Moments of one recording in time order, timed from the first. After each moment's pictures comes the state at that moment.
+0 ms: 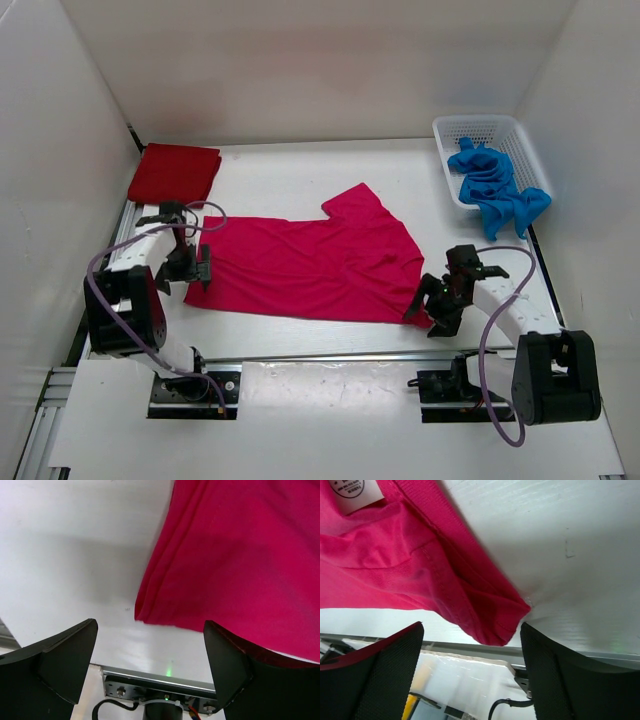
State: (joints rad) left arm 0.12 1.51 0.96 -0.90 -0.13 0.00; right arm 0.13 1.15 0.52 -0.77 -0.32 0.58
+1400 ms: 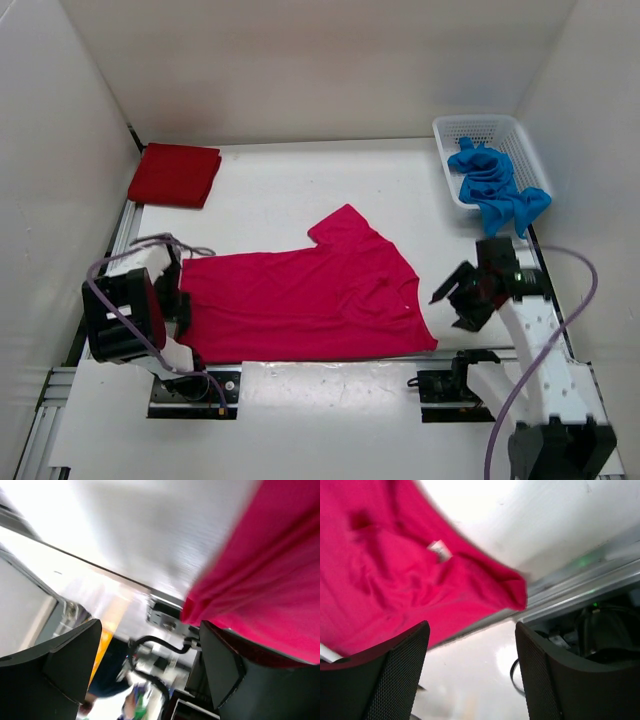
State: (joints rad) left arm 0.21 1.49 0.72 -1.12 -0.42 0.00; right arm 0.05 0.78 0.72 -1.21 -0.12 0.83
